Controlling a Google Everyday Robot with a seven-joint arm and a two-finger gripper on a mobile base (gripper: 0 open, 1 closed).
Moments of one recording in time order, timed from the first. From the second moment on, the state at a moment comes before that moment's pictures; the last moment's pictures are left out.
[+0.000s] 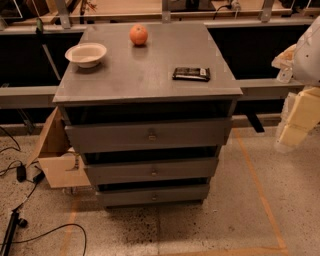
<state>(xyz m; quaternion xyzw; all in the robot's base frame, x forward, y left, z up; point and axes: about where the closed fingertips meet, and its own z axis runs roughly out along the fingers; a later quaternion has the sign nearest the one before) 0.438 -0.217 0.977 -0.60 0.78 -0.04 0.16</state>
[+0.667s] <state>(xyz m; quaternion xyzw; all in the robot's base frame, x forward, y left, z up) 0.462 -0.222 0.976 -0.60 0.78 -0.04 0.20</state>
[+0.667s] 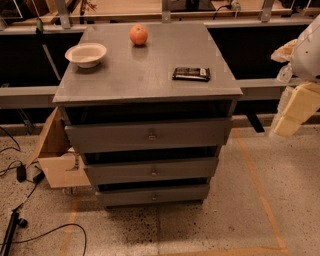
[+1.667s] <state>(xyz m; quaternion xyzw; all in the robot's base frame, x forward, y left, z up) 0.613 -0.244 0.962 -0.55 0.71 0.09 0.43</state>
